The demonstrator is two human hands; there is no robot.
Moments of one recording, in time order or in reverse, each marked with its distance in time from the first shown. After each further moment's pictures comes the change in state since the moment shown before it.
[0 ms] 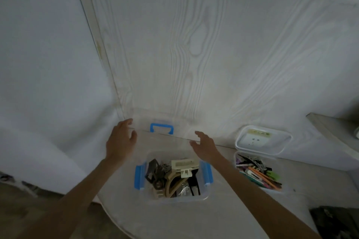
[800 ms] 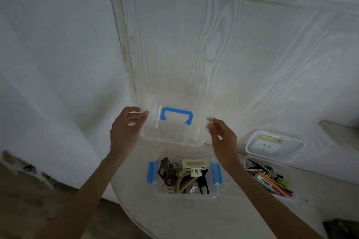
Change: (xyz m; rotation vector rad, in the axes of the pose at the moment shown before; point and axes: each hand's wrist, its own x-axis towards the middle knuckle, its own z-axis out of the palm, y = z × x) left_hand -0.024 0.041 -0.066 -0.517 0.212 -0.056; right_hand -0.036 -0.019 -0.018 0.526 0.533 -0.457
